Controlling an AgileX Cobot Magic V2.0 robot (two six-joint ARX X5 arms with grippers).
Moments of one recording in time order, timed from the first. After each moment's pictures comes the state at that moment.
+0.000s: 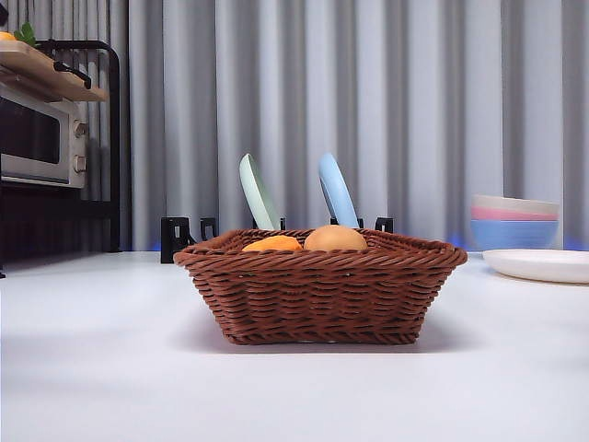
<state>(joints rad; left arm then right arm) -0.56 0.41 0.55 -0.41 -0.10 -0.01 0.26 0.43 0.62 -0.46 -0.10 0.13</state>
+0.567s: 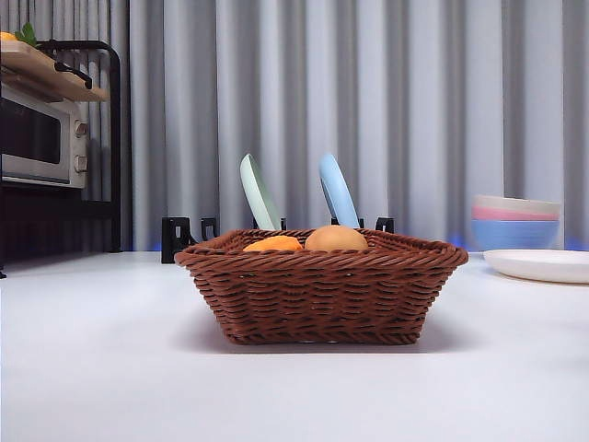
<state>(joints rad) -0.08 0.12 0.21 -0.19 0.05 0.04 0.26 0.43 0.62 -0.46 -0.10 0.13</state>
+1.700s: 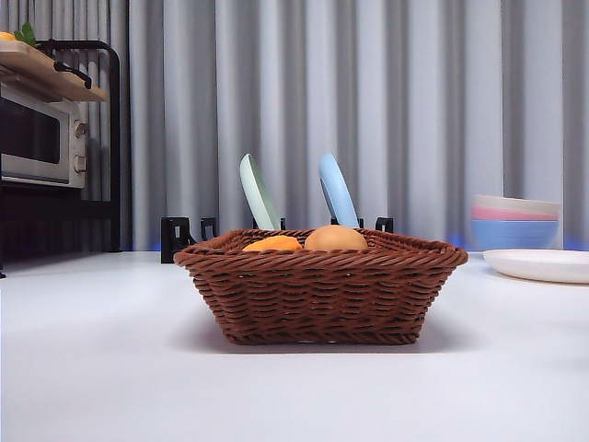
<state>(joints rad) 0.01 0.00 0.02 -0.18 0.08 0.04 0.26 0.43 0.62 -0.46 -0.10 0.13</state>
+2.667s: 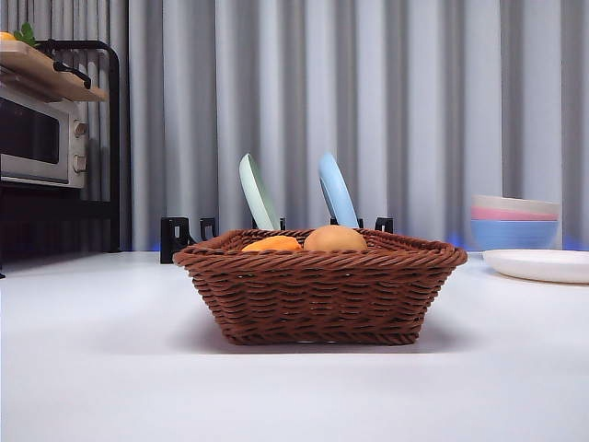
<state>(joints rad) 0.01 0.00 0.02 -0.18 0.08 0.04 0.03 0.06 0.12 -0.16 -0.03 -0.04</state>
